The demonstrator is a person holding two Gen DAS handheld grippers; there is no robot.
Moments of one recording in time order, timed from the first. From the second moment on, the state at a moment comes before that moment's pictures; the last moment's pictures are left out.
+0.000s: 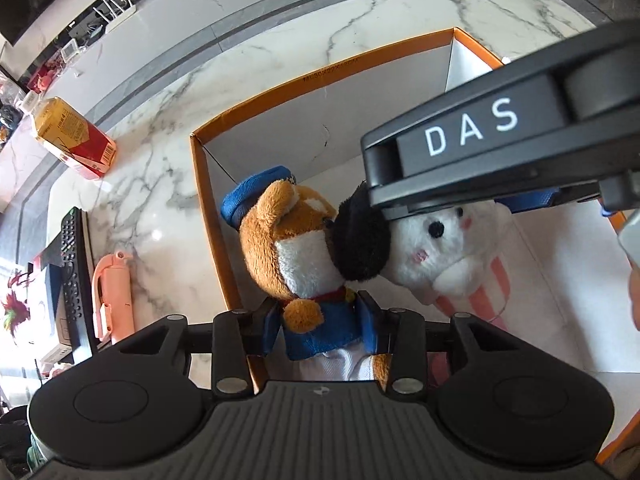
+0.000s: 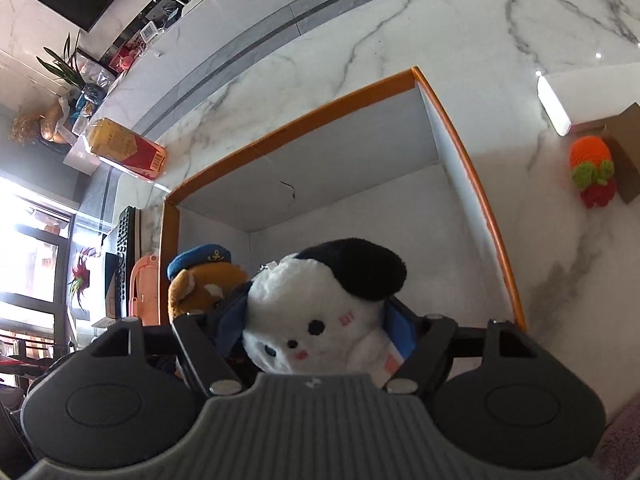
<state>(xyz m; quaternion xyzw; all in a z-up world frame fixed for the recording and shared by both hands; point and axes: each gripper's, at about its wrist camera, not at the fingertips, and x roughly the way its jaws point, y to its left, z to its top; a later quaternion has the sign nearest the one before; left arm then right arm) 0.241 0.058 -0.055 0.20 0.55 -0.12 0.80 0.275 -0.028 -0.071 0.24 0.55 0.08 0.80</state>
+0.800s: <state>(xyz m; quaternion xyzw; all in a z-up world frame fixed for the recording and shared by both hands) 0.248 0.071 -0.042 0.18 0.52 -0.14 0.82 0.281 -0.017 -0.053 0.08 0.55 0.23 0.80</state>
